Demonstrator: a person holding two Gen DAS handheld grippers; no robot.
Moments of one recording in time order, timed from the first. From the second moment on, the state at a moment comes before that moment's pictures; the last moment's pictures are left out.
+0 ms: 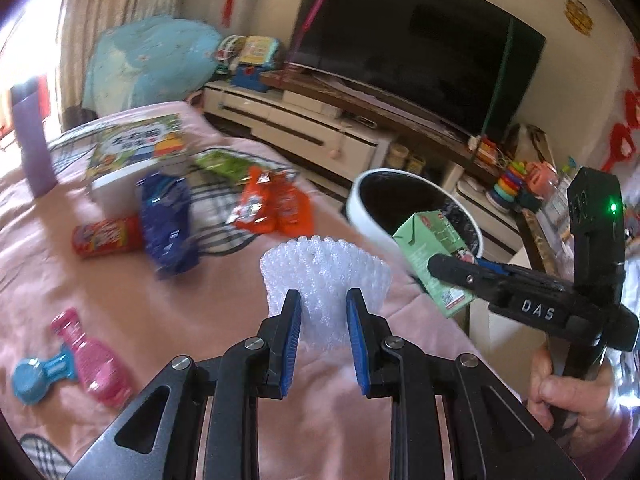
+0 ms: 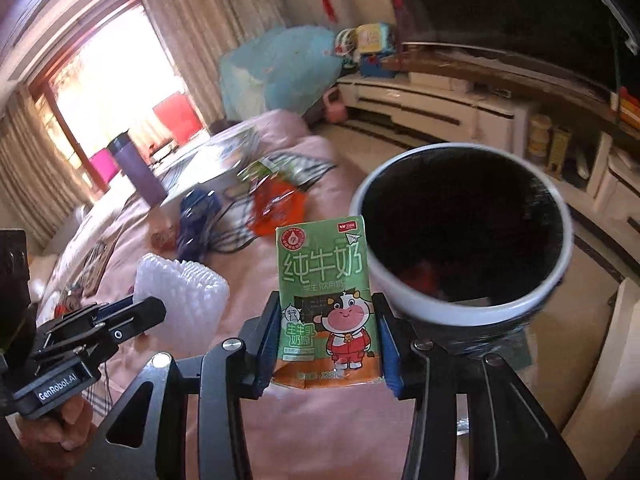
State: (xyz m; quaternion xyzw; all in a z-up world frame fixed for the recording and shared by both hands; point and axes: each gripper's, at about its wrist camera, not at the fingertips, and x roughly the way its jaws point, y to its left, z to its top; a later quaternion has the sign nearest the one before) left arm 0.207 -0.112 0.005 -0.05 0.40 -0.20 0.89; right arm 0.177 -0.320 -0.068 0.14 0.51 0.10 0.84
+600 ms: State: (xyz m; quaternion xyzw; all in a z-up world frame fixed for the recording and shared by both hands) left arm 0.261 -0.190 0.006 0.00 0.40 -0.23 0.89; right arm 0.190 -0.394 -0.064 0.18 0.49 0.07 0.85
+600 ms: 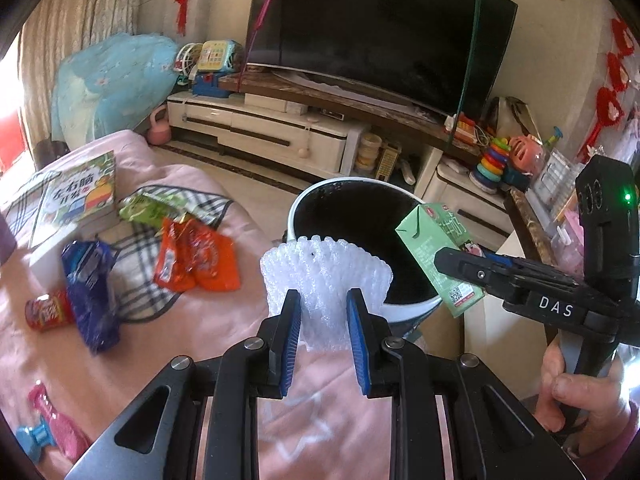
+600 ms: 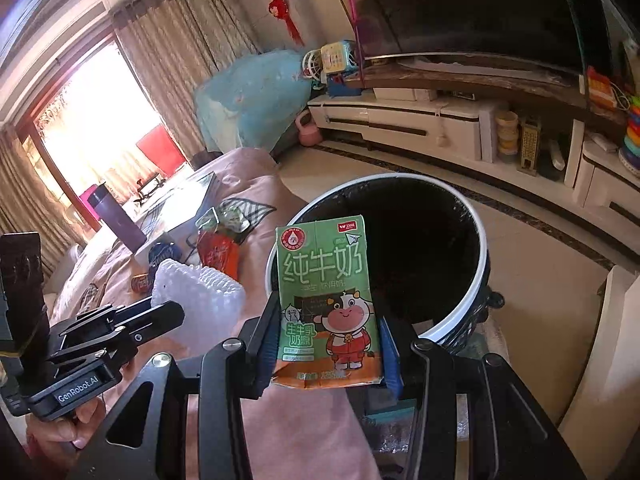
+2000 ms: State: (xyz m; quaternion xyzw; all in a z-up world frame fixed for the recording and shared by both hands) left arm 0.337 -0.264 -0.009 0.03 0.42 -0.22 0.88; right arm 0.245 -0.452 -0.097 0.20 0.53 0.04 0.82
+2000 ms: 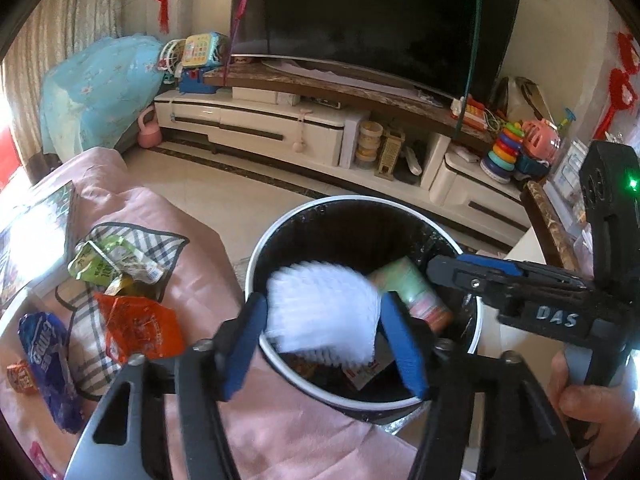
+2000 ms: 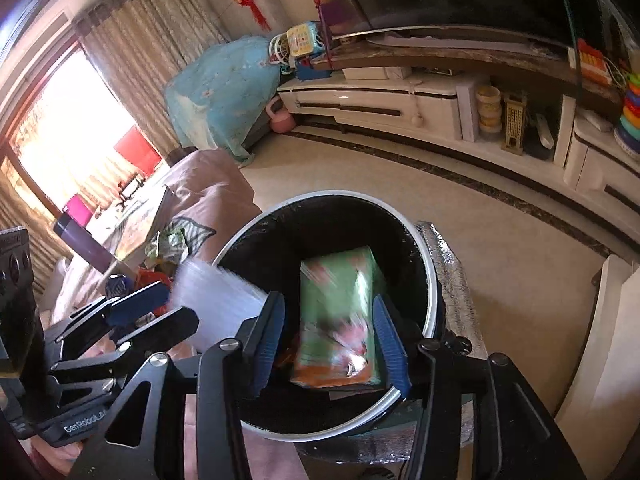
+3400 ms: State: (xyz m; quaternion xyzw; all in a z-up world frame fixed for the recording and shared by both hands) left arm 0.188 -0.045 -0.008 -0.11 0.42 -0.06 0.90; right arm 0.194 -0.268 -0.080 0.18 0.48 0.17 0.84
